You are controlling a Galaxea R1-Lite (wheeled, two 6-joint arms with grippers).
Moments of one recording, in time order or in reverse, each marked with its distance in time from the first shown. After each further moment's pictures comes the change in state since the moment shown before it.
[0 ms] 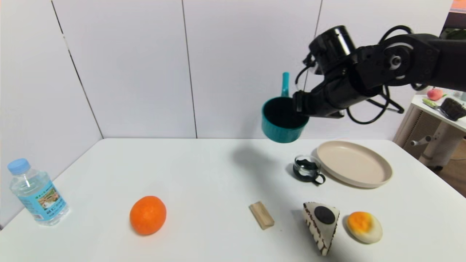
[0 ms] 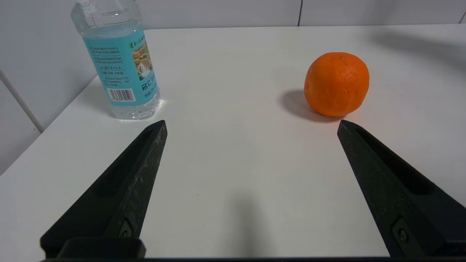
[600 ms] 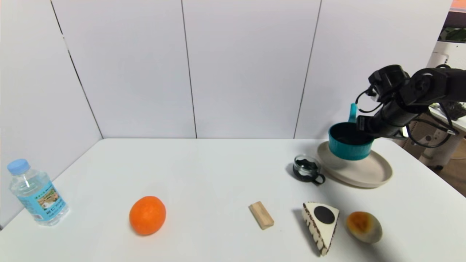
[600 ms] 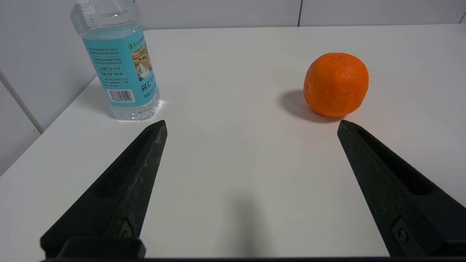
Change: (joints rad) left arm 0.000 0.000 0.000 -0.001 0.000 0.000; right arm -0.434 0.093 0.136 -0.003 0.003 -0.103
